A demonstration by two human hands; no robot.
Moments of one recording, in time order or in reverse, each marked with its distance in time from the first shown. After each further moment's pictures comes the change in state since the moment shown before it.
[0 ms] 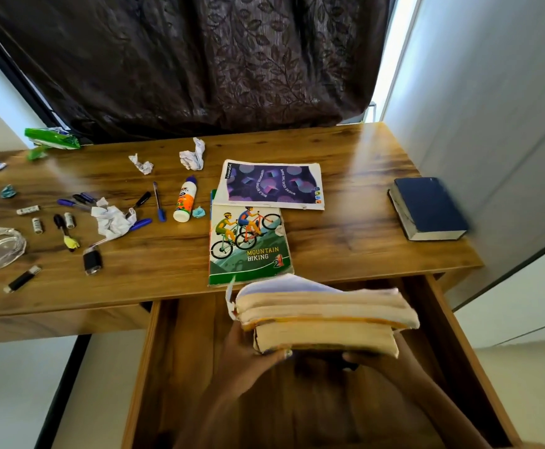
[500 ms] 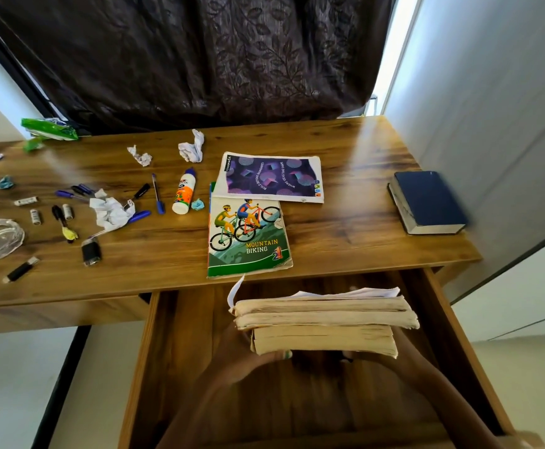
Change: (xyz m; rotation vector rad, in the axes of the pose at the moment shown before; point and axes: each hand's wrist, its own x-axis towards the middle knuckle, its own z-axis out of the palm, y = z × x) left_hand -0.004 0.015 -0.009 0.005 -0.216 0.042; right_hand -0.010 -0.033 -0.001 -0.026 -0.184 -0.096
